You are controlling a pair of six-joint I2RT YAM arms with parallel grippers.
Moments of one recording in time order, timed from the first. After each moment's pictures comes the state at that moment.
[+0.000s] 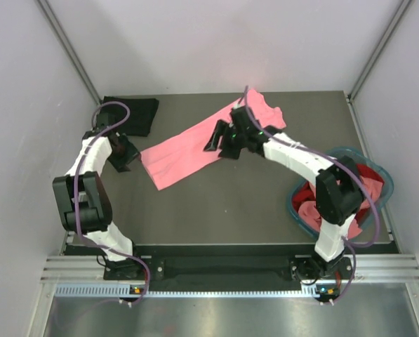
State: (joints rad) left arm 0.17 1.69 1.27 -0.74 0.07 -0.55; right arm 0.59 1.82 1.51 -0.42 -0.19 0.81
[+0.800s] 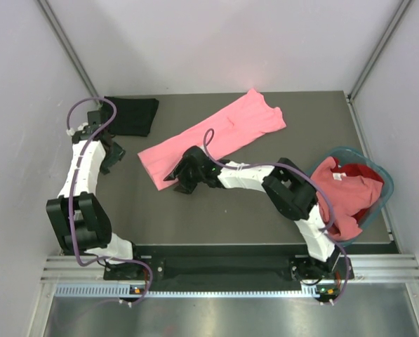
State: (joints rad) left arm 0.17 1.51 1.30 -0.90 -0.31 -0.74; right arm 0.95 2.14 1.48 -0.04 -0.13 1.51
